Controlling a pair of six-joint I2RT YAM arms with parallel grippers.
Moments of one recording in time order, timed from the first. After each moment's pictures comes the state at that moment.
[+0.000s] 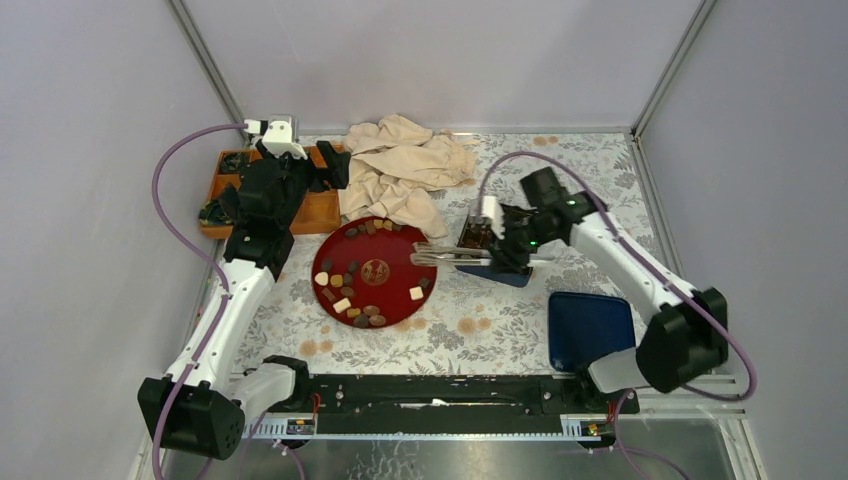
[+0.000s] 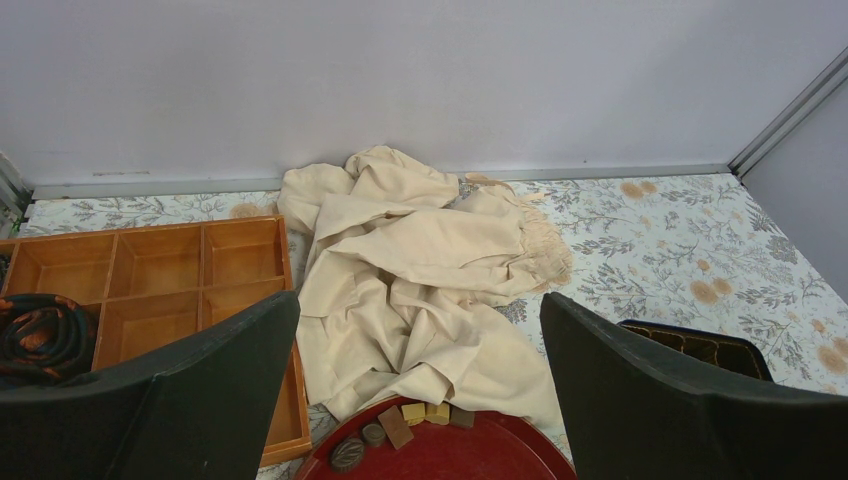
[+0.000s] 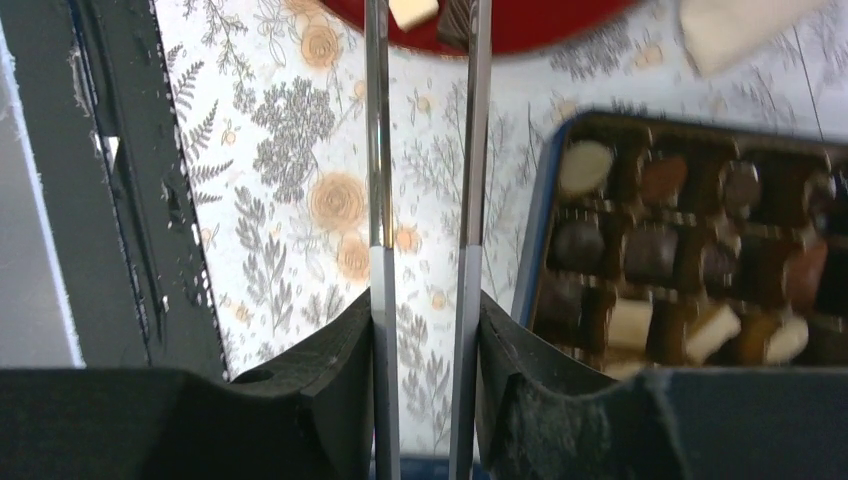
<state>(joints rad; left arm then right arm) -0.16 1.07 0.99 0.05 0.07 -0.19 0.36 1.37 1.16 -0.96 -0.72 -0.83</state>
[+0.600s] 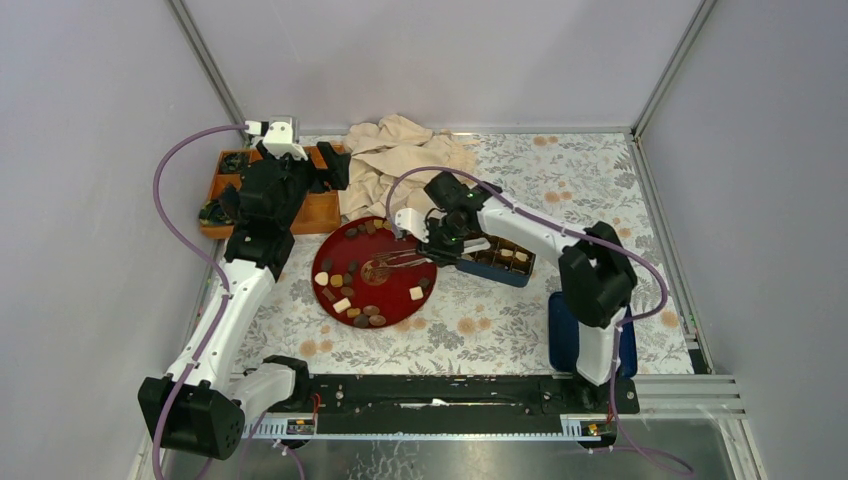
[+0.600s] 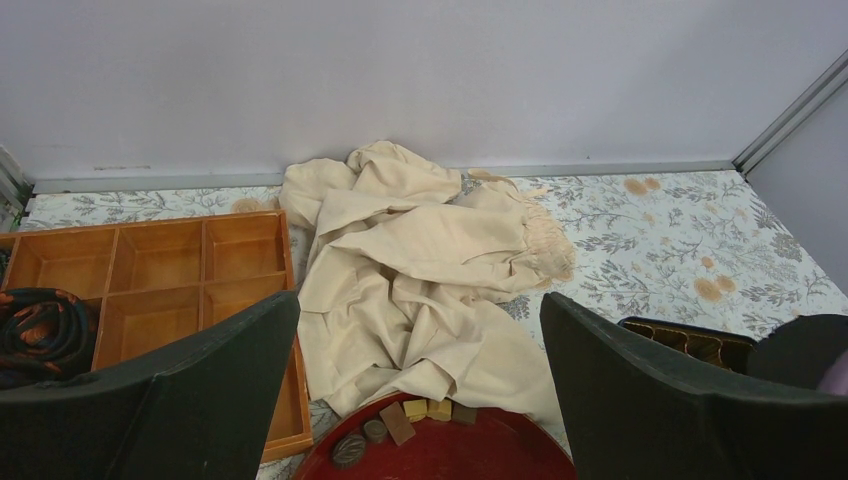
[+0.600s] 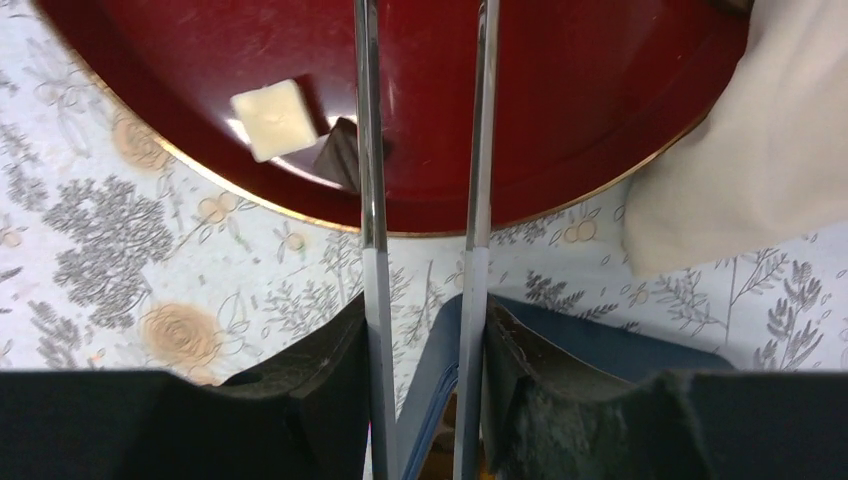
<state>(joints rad) -0.16 1.07 0.98 0.05 0.07 -0.19 0.74 1.89 1.50 -0.81 -0.35 -0.78</state>
